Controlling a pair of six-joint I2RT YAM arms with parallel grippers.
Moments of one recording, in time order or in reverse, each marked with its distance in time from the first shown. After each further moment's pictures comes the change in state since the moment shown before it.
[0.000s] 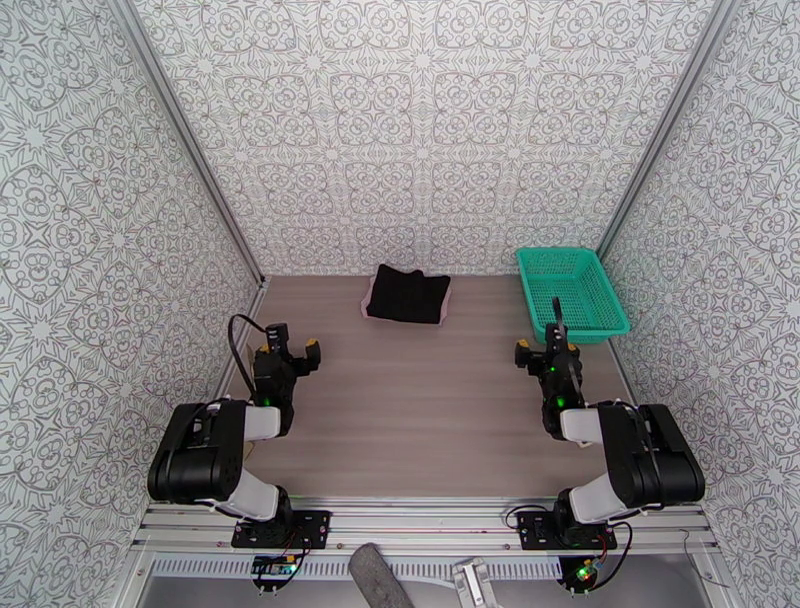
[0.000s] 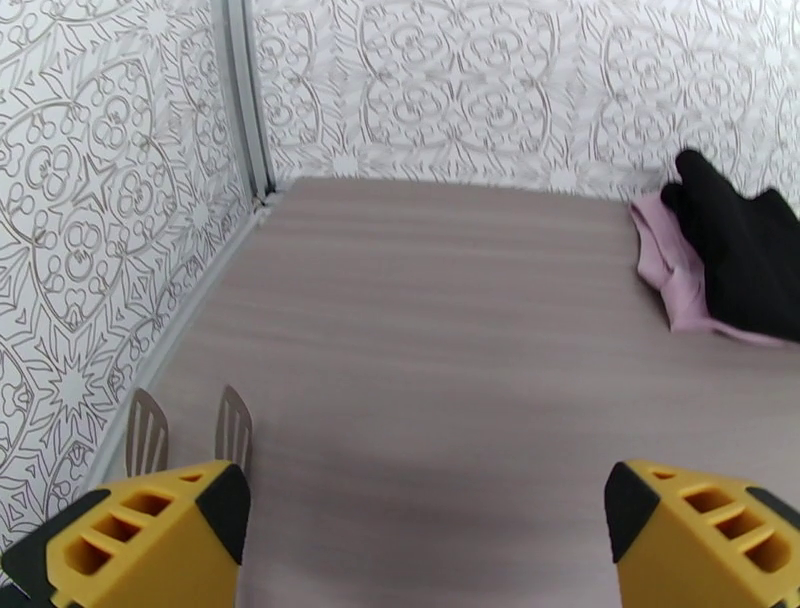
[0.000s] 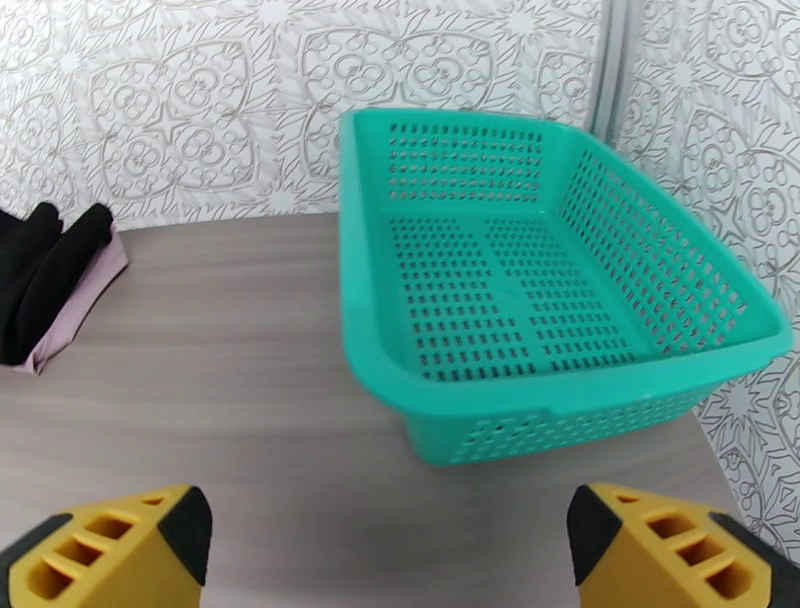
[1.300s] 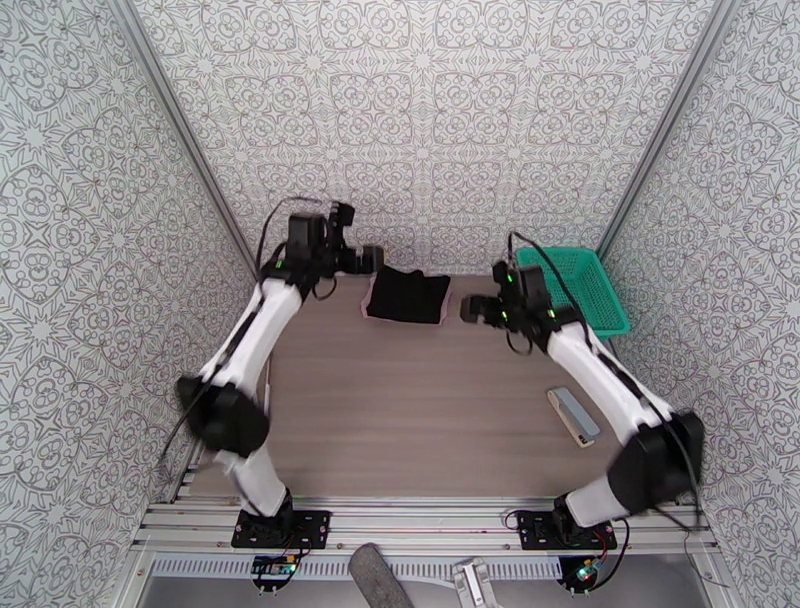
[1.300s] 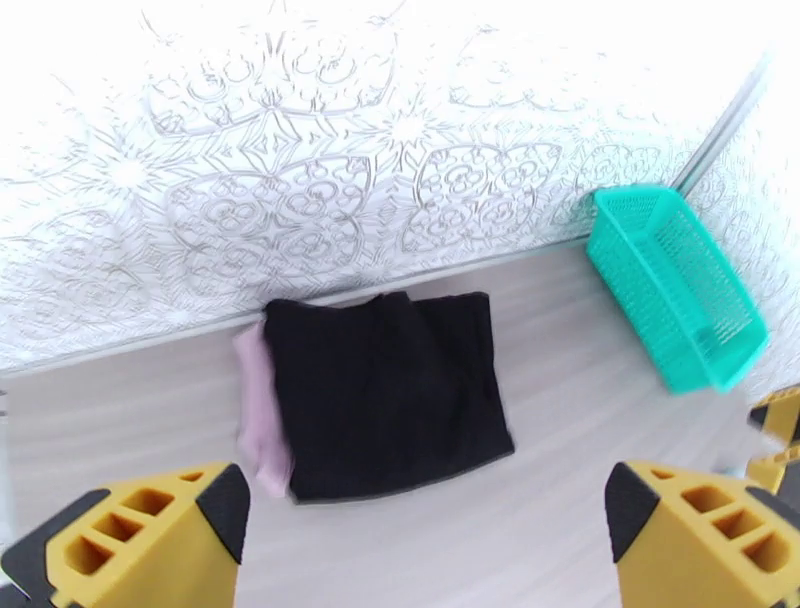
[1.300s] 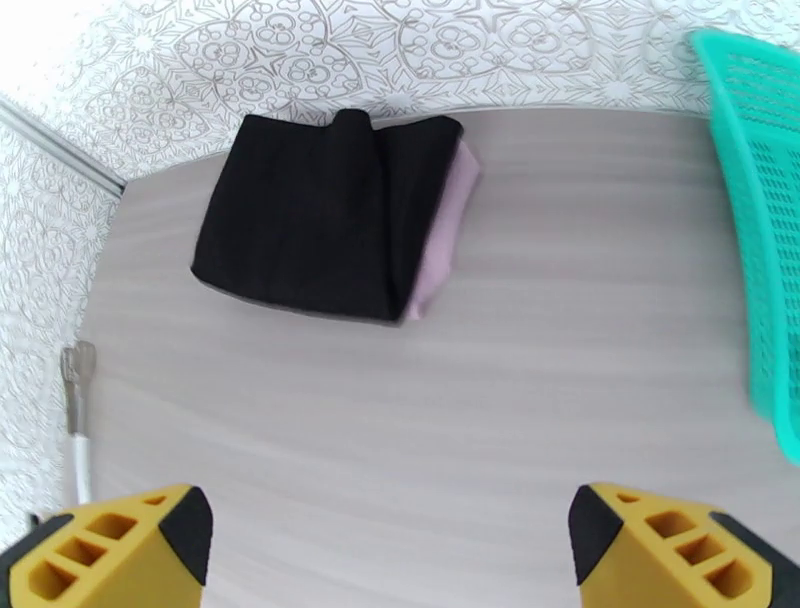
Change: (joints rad) left arm -0.305 0.074 1.261 -1.362 0.291 -0.063; right arm 0.288 -0.110 0.842 -1.388 -0.209 0.322
